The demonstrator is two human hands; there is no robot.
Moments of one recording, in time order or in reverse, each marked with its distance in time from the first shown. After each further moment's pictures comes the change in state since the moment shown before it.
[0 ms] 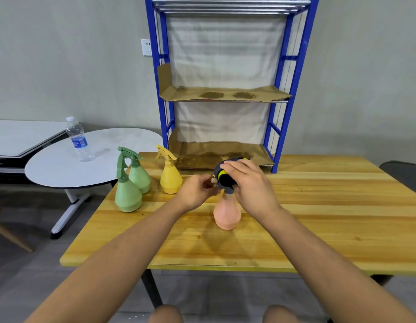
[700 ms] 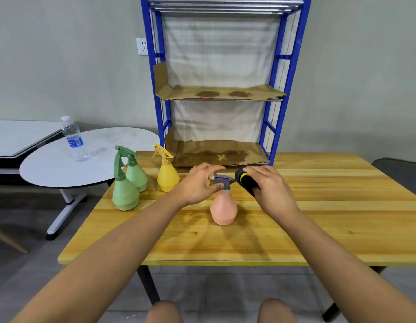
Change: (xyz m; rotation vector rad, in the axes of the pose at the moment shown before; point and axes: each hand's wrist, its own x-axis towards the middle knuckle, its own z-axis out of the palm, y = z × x) left_hand 0.000 0.023 -0.005 0.363 -0.060 0.157; right_hand -0.031 0.036 -0.016 -0.043 -0.073 0.213
